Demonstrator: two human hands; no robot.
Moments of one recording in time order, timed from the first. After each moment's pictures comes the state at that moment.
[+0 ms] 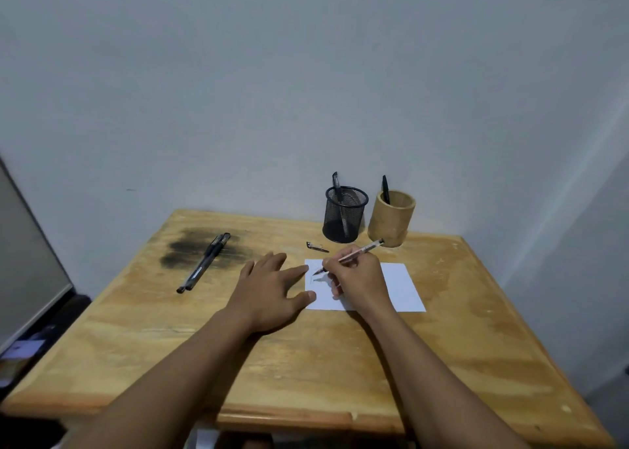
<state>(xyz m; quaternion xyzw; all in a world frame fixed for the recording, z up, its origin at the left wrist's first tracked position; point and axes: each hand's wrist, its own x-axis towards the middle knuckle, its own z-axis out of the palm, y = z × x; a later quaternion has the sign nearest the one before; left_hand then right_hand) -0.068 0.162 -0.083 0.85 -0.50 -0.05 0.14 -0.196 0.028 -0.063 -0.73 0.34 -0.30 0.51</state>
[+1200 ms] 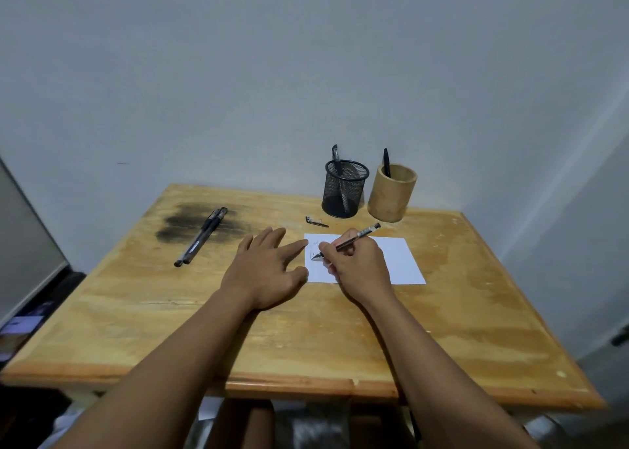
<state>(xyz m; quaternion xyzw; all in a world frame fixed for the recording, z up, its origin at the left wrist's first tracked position) -0.066 0.166 -0.092 0.85 -0.51 -0.04 0.14 -0.204 0.042 -0.075 -0.79 0.38 -0.26 0.41</state>
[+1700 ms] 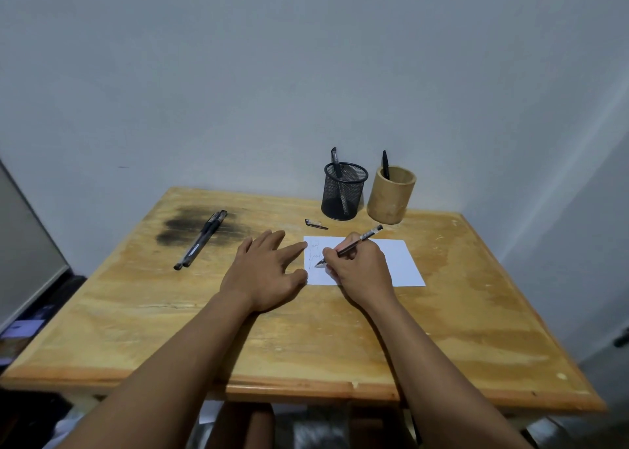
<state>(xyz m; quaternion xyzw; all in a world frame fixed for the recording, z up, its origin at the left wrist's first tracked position) -0.066 0.165 -0.092 0.85 -0.50 -0.04 0.15 -0.209 0.041 -0.074 -0.80 0.38 -0.26 0.39</state>
